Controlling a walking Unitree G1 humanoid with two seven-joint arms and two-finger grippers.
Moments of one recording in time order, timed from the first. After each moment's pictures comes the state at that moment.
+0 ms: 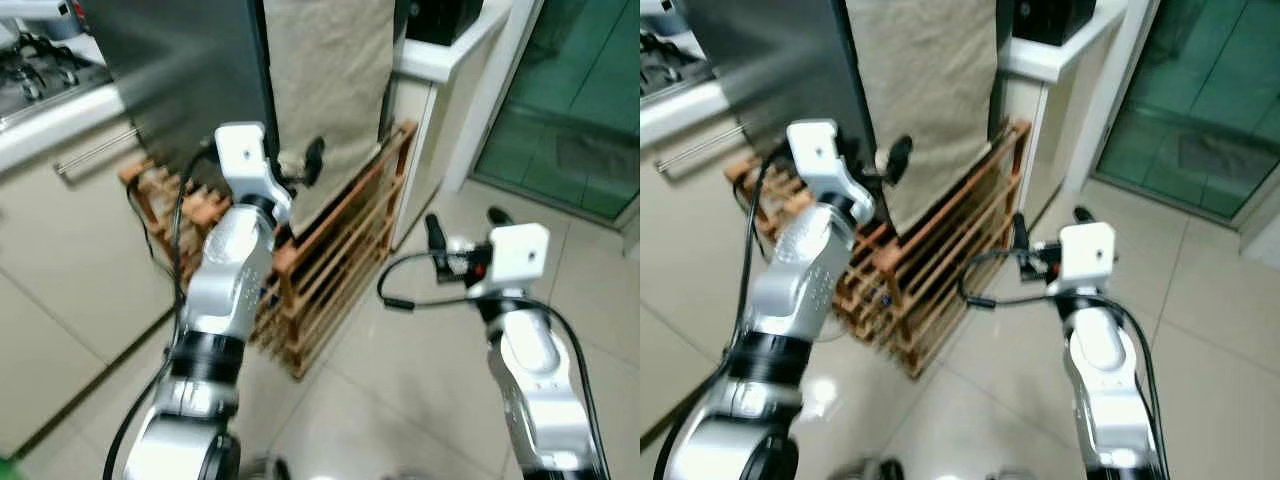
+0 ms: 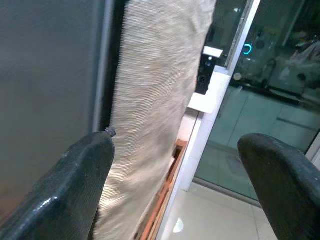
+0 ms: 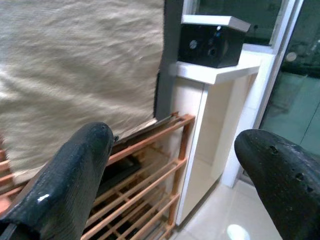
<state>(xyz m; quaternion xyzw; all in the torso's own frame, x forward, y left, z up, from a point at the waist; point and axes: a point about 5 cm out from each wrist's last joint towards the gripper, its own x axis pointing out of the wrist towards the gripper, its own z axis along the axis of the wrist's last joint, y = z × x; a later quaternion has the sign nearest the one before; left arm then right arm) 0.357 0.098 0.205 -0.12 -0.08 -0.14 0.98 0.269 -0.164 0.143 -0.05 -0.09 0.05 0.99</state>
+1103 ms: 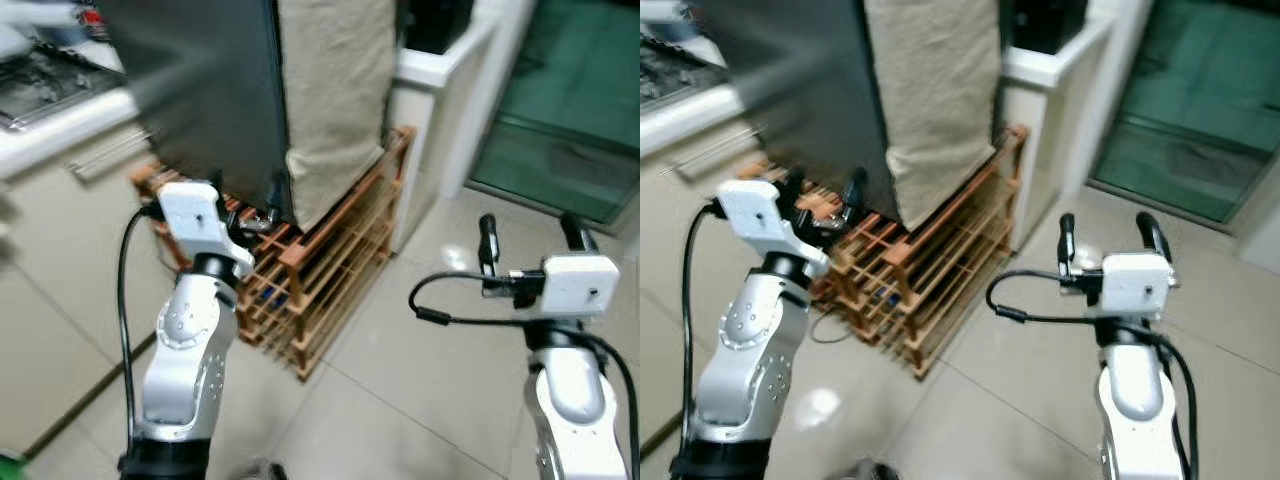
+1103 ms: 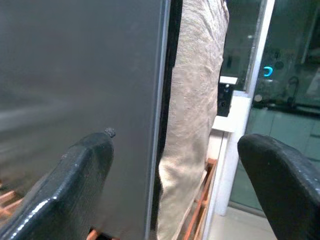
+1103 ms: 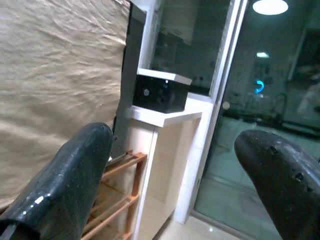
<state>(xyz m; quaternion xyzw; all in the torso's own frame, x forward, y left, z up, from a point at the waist) 0.285 0.126 0.185 -0.08 -0.14 -0.09 0.98 0.231 -0.188 0.157 -0.11 -0.16 -0.04 0.98</state>
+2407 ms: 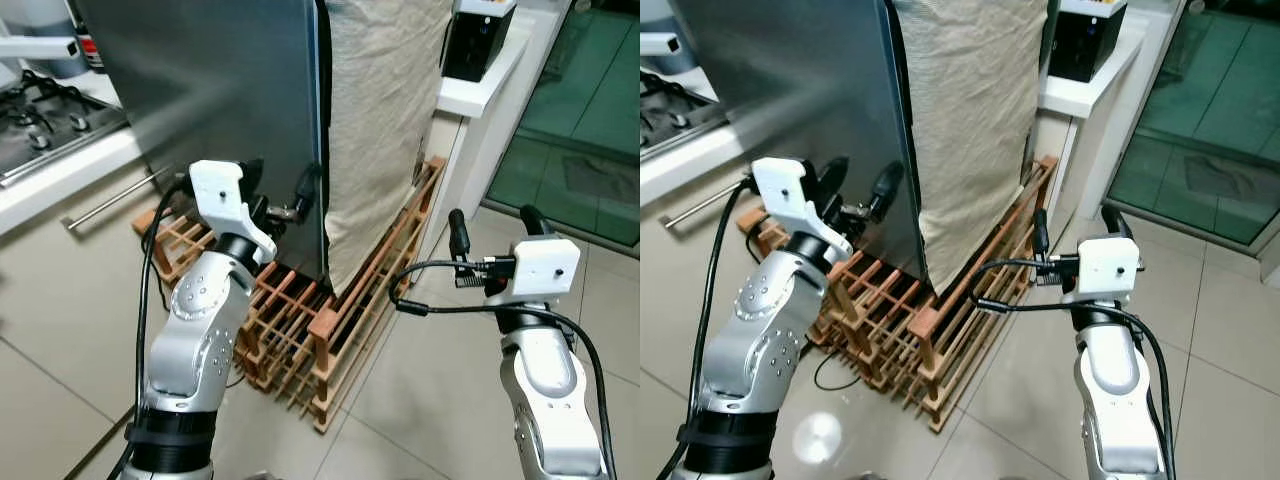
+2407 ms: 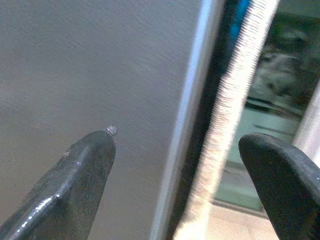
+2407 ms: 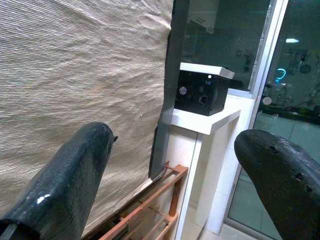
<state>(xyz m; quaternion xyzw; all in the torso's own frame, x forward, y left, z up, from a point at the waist) 0.295 0.100 0.194 -0.13 -0.09 -0.21 0.96 0.253 -0.178 0.151 -0.08 -0.14 -0.01 0.99</state>
